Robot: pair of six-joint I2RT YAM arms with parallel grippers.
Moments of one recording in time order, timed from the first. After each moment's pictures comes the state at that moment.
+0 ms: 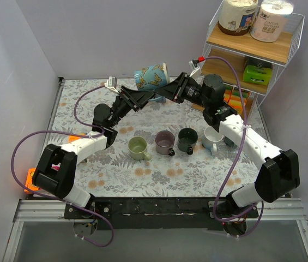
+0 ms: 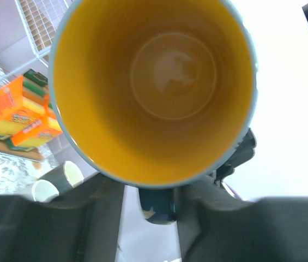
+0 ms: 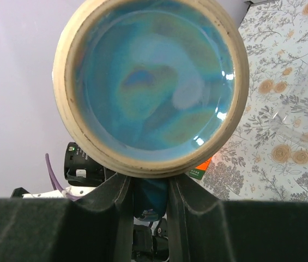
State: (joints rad) left arm -0.44 1.50 0.83 1.09 0.40 -1.36; right arm 0.52 1.45 1.23 0.24 -0.54 1.02
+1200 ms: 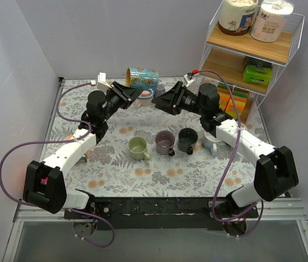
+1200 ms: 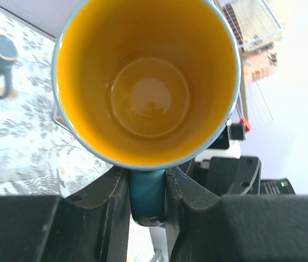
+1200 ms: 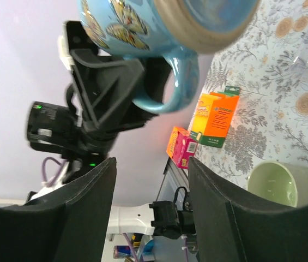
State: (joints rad) left arm -0.37 1.35 0.92 0.50 0.29 -1.18; right arm 0.52 1.46 1.09 0.33 -0.61 1.19
